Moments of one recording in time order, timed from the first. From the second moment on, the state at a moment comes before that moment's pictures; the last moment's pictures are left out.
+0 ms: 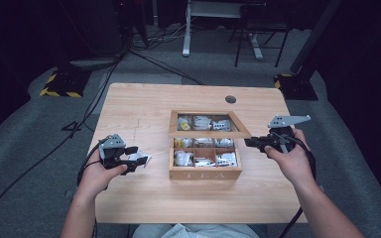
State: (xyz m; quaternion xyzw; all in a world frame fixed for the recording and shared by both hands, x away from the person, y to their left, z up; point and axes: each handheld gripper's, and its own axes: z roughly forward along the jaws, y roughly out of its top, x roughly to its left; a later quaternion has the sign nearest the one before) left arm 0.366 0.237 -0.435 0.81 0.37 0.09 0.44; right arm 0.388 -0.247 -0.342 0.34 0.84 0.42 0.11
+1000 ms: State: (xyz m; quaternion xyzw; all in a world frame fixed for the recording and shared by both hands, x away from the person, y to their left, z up) left arm 0.368 0.237 -0.440 0.82 0.37 0.09 0.43; right arm 0.371 -0.244 -0.368 0.34 0.86 0.37 0.10
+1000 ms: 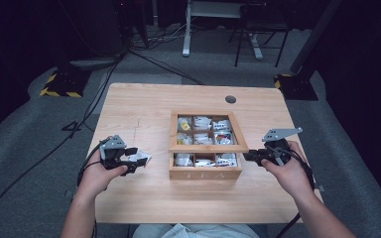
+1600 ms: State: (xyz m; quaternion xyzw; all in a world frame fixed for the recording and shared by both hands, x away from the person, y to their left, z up) left arm 0.367 0.232 -0.439 0.82 0.37 0.09 0.42; right arm 0.368 -0.242 -0.383 0.34 0.87 0.35 0.08
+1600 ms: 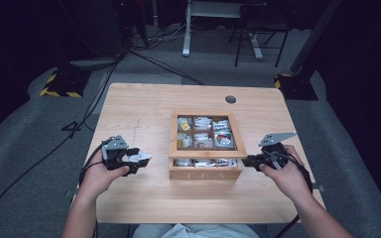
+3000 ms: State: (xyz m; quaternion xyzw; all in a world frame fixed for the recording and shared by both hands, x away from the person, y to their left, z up) left arm 0.368 0.235 -0.440 0.82 0.37 0.09 0.42; right arm 0.371 -0.238 -0.410 0.33 0.90 0.29 0.05
